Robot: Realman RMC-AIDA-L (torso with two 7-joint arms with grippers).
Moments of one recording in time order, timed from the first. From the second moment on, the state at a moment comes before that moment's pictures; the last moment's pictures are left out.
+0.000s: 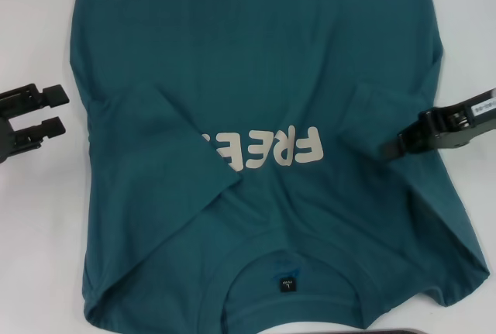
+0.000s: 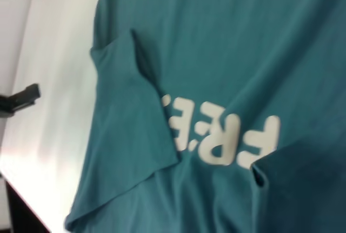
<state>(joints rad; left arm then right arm) -0.39 -1.99 -2.85 -0.63 -0.94 1.73 -2.38 0.66 1.99 -0.67 -0.76 -2.48 -1.79 2.46</state>
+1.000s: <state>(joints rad) -0.39 -1.99 -2.86 -0.63 -0.94 1.74 -2.36 0.65 1.98 -0.69 -0.65 -2.25 -1.76 2.25</state>
